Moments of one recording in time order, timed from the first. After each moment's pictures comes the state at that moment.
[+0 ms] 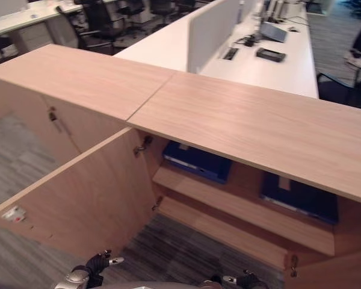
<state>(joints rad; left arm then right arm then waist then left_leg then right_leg) -0.04 0.31 -0.27 1.17 -0.17 -0.07 -0.04 -0.02 -0.27 0.20 1.25 0.06 0.01 -0.07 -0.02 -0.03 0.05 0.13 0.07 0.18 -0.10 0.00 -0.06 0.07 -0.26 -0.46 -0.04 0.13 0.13</state>
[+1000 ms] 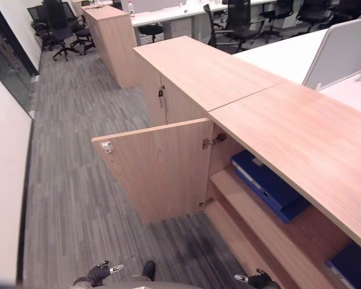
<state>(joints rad) 0.00 0.20 -0.20 1.23 -0.22 -0.09 0.03 -0.01 -0.37 0.19 1.27 0.10 -0.01 -0.10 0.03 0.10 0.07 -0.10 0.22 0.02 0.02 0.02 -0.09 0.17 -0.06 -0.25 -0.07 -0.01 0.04</state>
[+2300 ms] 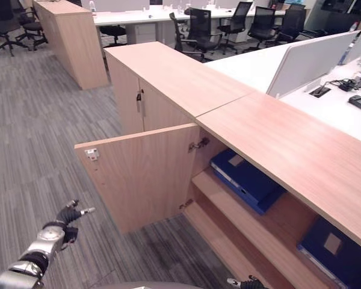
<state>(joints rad) -0.30 0.55 -0.15 1.10 -0.26 -0.11 0.06 0.04 -0.30 0.15 1.26 0.13 -0.01 -0.08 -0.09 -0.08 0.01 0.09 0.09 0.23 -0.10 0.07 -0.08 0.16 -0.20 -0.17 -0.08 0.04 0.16</state>
